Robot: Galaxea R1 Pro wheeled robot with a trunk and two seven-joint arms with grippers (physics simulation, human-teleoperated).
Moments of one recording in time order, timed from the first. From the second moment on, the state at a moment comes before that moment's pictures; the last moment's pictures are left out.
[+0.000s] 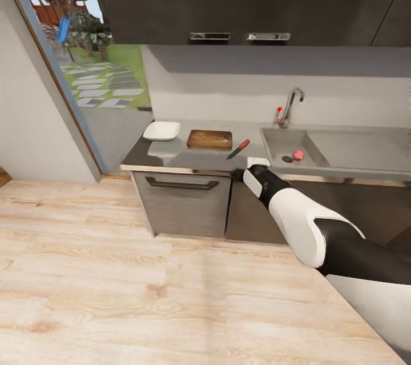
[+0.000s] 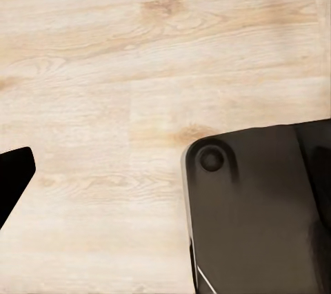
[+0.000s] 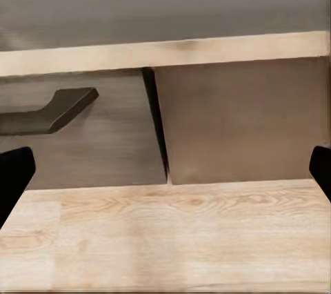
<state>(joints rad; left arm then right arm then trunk) 0.34 0.04 -0.31 -0.26 -0.14 -1.05 0.50 -1.38 0.17 -0.15 -0.16 -0.01 0.35 -0.25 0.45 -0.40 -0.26</state>
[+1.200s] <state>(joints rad) 0.33 0.06 -0.29 -0.43 -0.13 -0.72 0.47 -0.39 0.05 -0.16 -0.02 0.25 -0.94 -0.13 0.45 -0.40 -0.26</state>
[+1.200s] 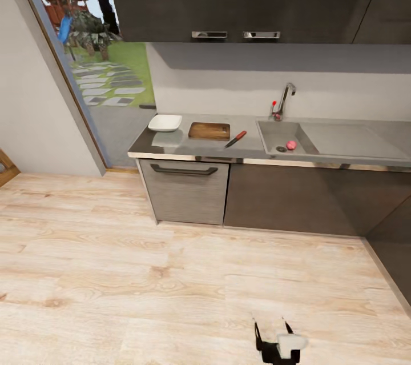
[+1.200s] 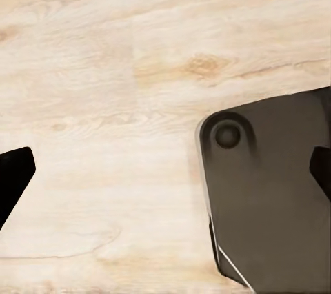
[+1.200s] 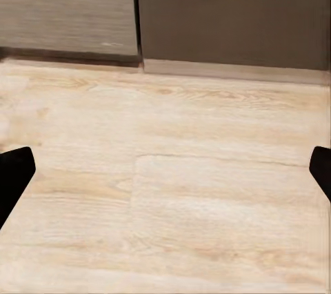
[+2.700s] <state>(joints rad) 0.30 0.05 -0.21 -1.55 0.08 0.06 0.29 -0.21 -0.04 -0.18 -1.54 0.10 -0.14 -0.14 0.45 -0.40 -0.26</state>
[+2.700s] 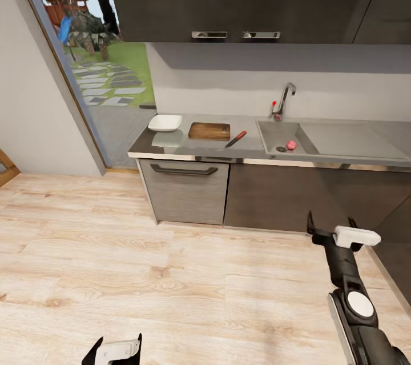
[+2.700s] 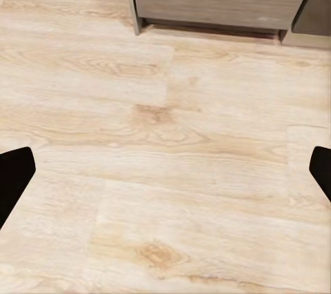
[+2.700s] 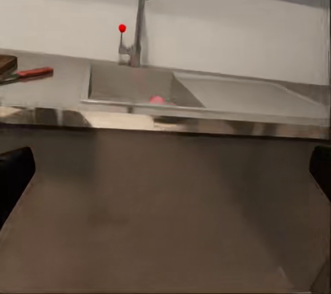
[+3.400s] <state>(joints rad) 0.30 0.05 -0.21 -1.54 0.09 0.06 0.29 0.27 0.17 -0.18 -1.60 0.39 -0.87 -0.14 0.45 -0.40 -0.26</state>
